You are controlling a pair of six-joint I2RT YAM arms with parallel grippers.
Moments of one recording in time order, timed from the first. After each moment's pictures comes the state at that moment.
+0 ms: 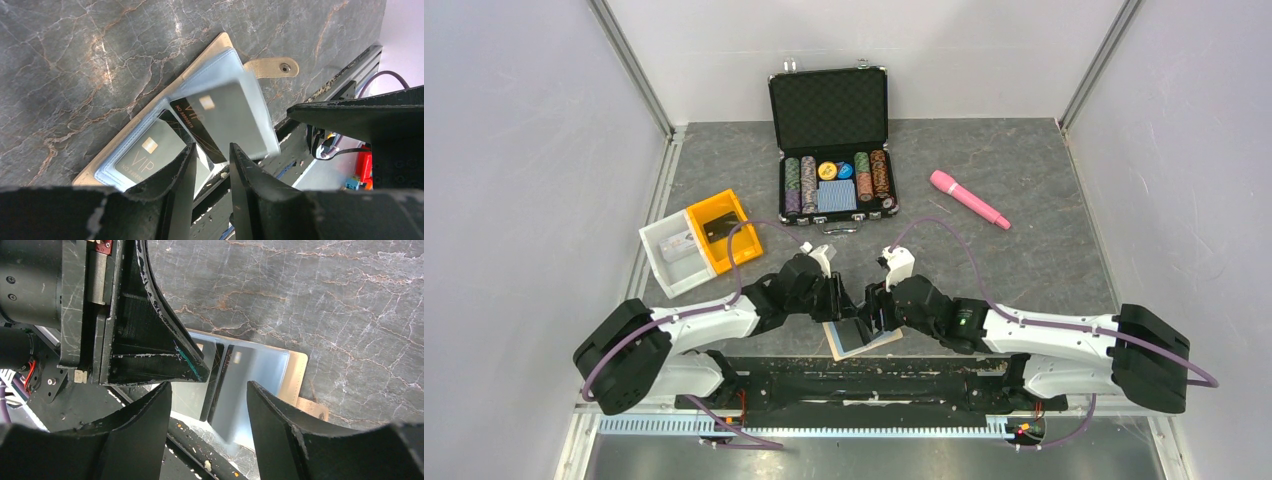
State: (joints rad) left arm -0.82 1.26 0.46 0.09 0.24 -0.87; right arm 1.15 1.17 0.56 0.04 0.26 0.57
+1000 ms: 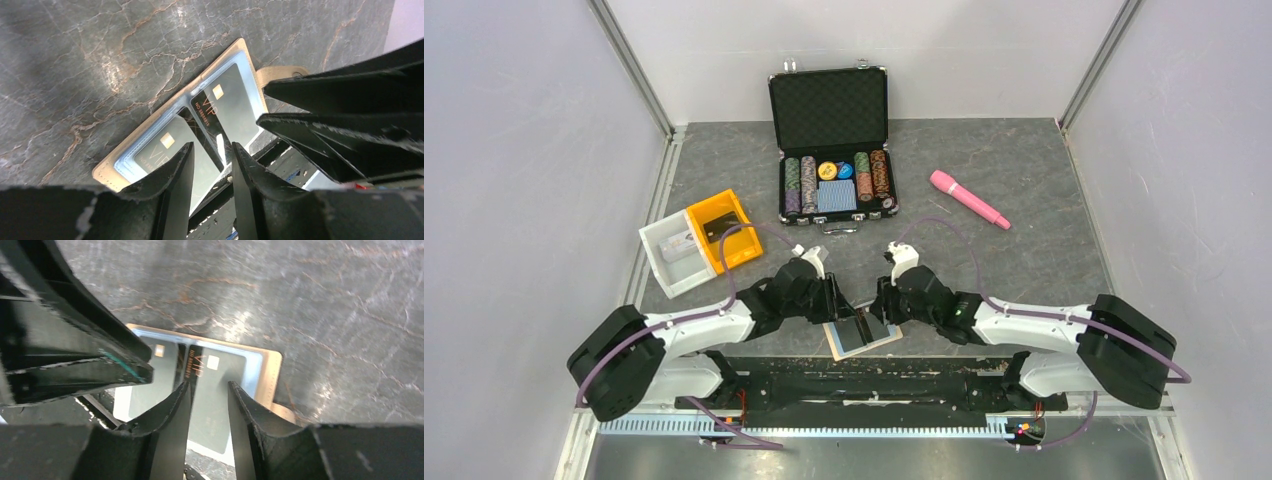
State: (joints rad) left arm -0.82 1.21 0.42 0.08 0.17 -0.90; right arm 1.02 1.28 0.52 0.13 0.14 0.56
